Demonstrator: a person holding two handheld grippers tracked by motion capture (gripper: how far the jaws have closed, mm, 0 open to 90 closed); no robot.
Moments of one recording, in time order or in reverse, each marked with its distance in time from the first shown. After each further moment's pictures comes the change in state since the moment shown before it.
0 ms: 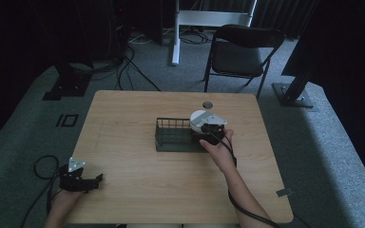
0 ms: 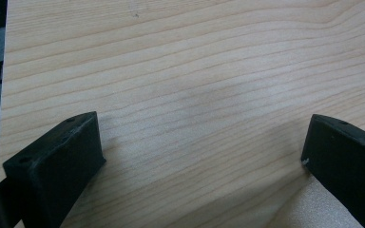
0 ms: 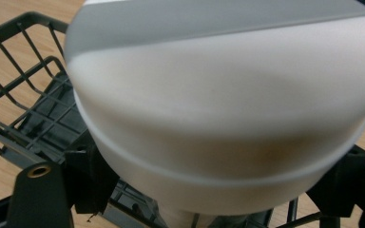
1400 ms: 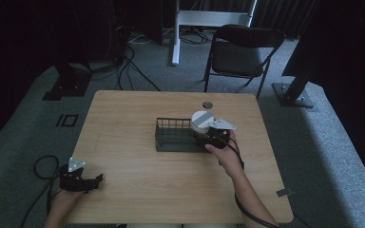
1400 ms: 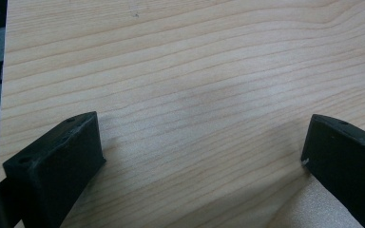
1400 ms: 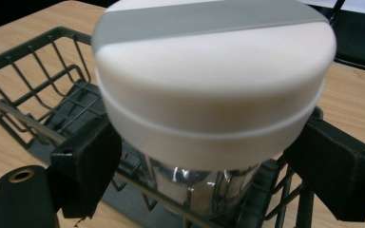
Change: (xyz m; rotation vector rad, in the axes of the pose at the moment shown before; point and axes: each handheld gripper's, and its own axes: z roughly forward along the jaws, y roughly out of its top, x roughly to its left) left arm 0.000 0.000 0.000 0.000 0.000 0.000; right arm -0.012 -0.014 -0.016 -0.085 0.071 0.017
